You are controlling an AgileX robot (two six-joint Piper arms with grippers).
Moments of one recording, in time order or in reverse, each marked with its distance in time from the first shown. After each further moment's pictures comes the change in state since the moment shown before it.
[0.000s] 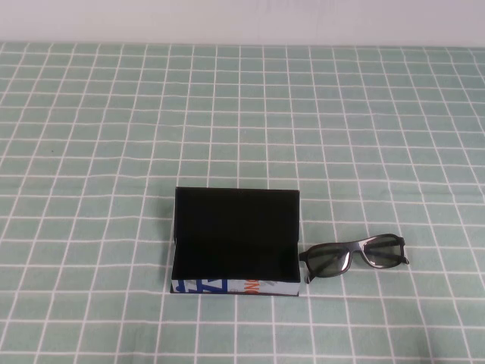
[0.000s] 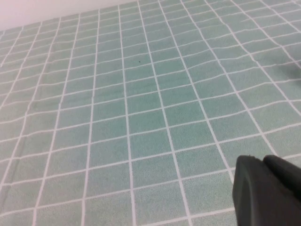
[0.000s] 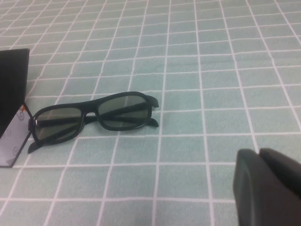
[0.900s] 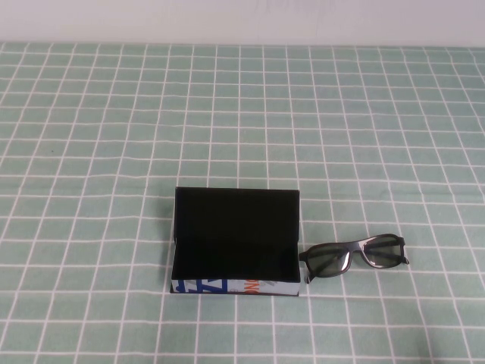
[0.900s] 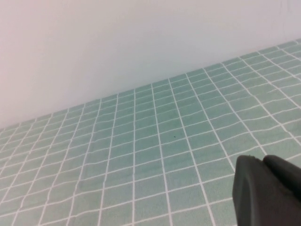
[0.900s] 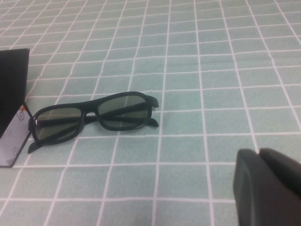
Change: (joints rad) right arm 0.000 0.000 0.000 0.000 0.000 0.000; left arm 0.000 0.000 0.002 0.098 -0.235 -0.004
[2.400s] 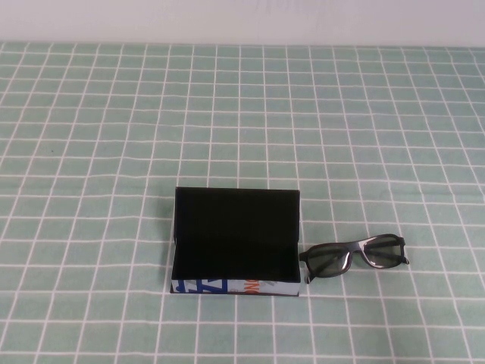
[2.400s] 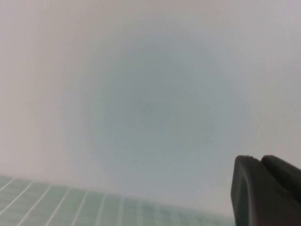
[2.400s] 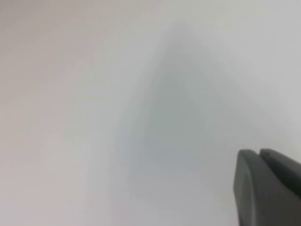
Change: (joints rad) right arm 0.000 0.000 0.002 0.025 -1.022 0.072; left arm 0.000 0.000 0.001 -0.029 -0.356 -0.466
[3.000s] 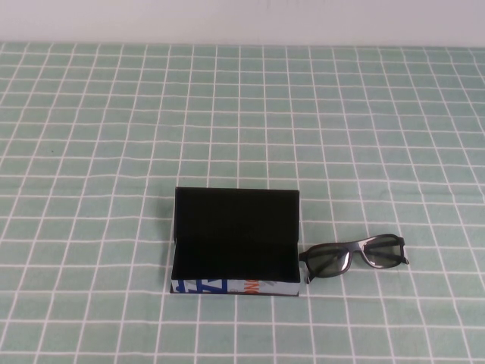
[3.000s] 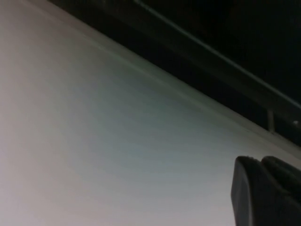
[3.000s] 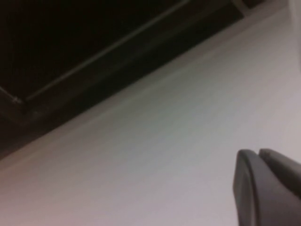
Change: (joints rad) right arm 0.000 0.053 -0.754 -0.148 0.268 0.373; left arm 0.000 -0.002 -0.342 0.006 -0.514 -0.334
